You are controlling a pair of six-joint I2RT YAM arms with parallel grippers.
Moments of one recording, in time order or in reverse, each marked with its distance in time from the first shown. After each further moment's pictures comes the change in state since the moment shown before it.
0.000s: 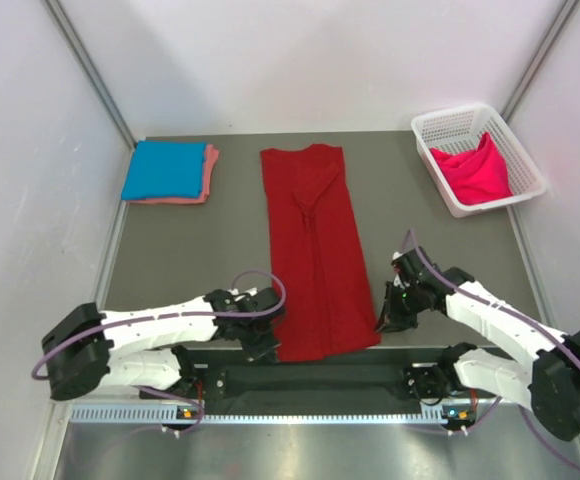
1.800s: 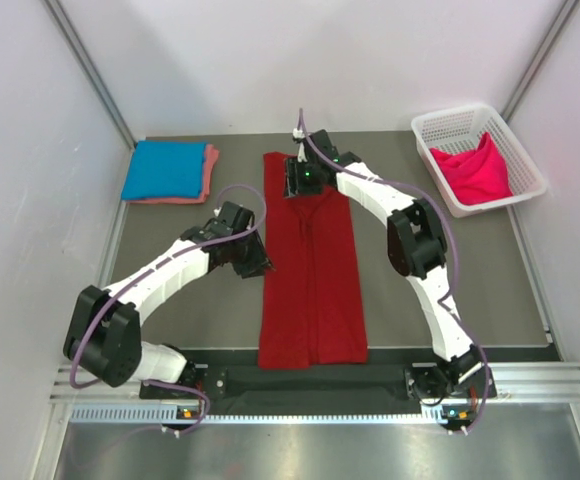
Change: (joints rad) left arm 0.599 0.169 0.325 0.139 0.055 0.607; right arm 0.075 1.306 1.576 0.178 0.143 -0.354
